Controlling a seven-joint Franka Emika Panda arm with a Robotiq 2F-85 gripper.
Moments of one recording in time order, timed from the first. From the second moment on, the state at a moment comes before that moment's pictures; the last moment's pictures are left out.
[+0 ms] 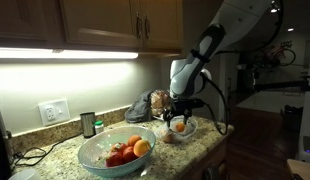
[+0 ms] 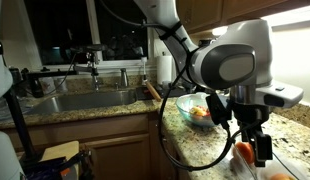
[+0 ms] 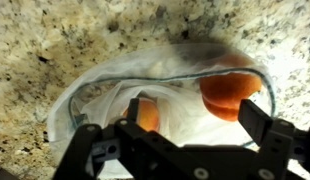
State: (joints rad) arm -0.12 0.36 -0.21 -2.11 0.00 2.69 0.44
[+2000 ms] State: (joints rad) arm -0.17 0.39 -0.16 -2.06 0.22 2.65 0.26
